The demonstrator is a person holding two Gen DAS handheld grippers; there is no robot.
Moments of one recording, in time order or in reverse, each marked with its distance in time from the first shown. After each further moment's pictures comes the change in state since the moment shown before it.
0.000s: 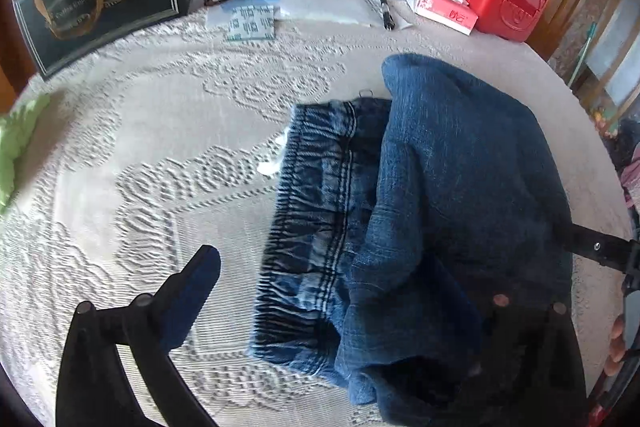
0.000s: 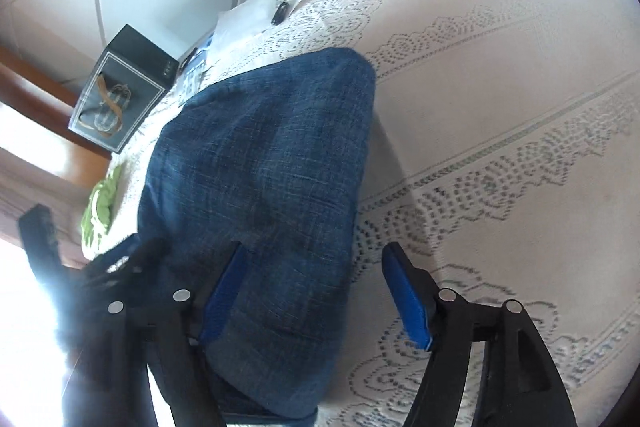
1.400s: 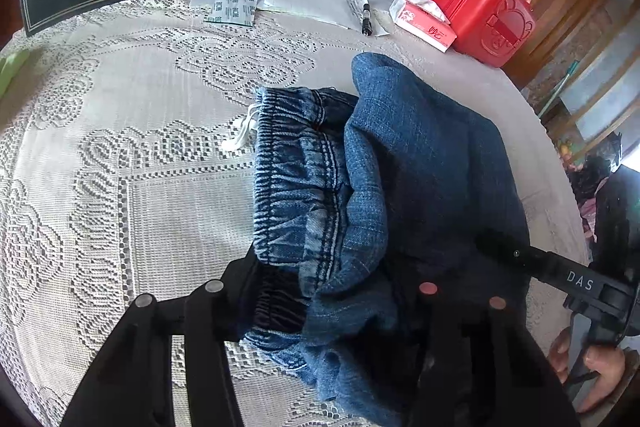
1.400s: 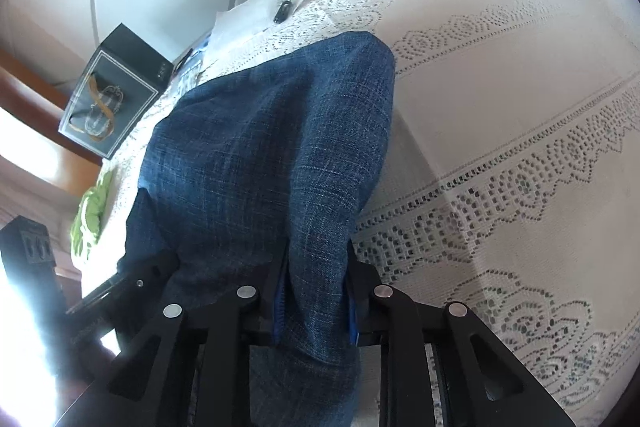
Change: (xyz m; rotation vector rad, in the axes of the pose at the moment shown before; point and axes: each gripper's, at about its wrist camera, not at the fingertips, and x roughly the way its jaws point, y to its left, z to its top) left arm -0.021 -0.010 -0.007 -0.084 -0.027 -0.119; right arm 0.011 0.010 0.005 0.007 -0.042 -0.037
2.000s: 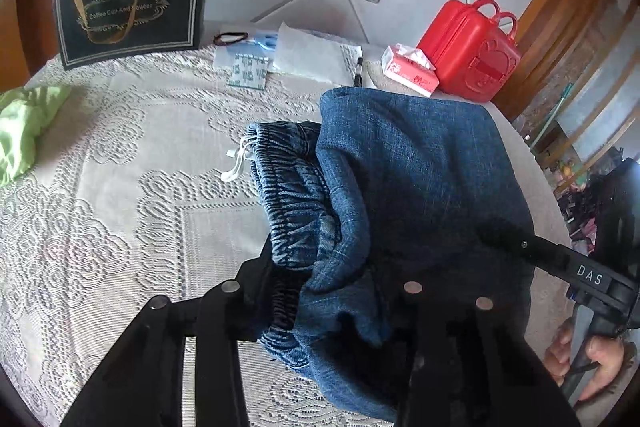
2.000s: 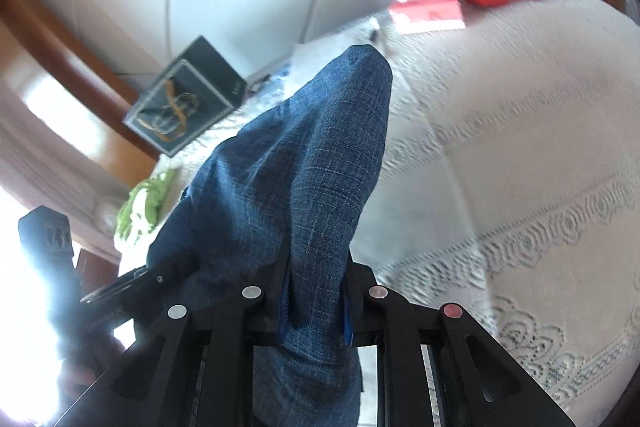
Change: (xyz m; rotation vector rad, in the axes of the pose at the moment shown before) left arm -0.091 -0.011 0.006 -0.021 -0.139 0.039; right arm -0.066 0.051 0.016 -0.163 -0.090 0.156
